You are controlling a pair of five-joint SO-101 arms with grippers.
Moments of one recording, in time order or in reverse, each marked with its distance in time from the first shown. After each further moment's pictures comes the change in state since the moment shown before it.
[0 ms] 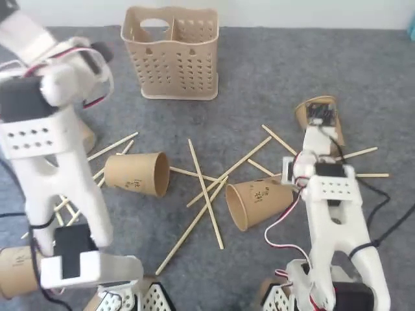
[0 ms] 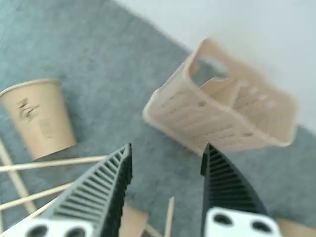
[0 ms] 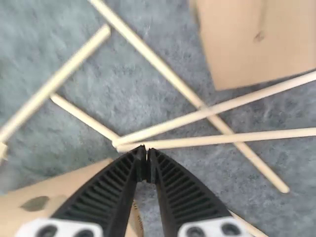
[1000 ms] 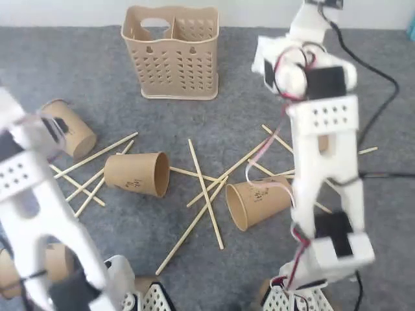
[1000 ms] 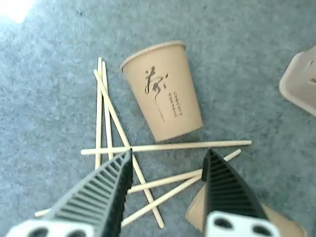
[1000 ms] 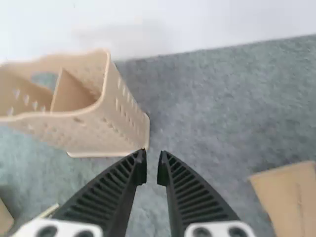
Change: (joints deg) left arm -20.5 -22.0 57.5 -25.9 -23.6; right arm -13.2 31.9 -87.6 28.7 -17.1
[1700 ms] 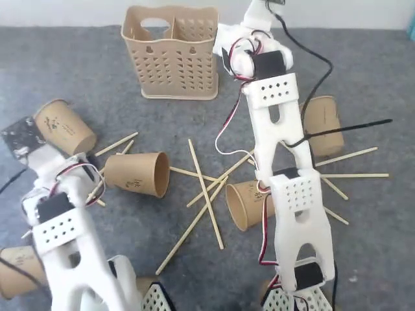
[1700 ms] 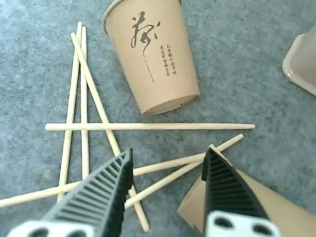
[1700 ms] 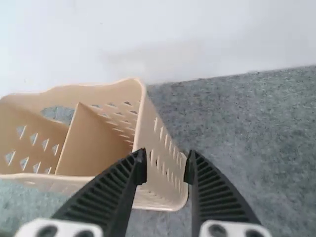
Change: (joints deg) left arm 3.5 -24.6 42.4 -25.9 5.7; right arm -5.6 44.3 -43.6 -6.2 -4.8
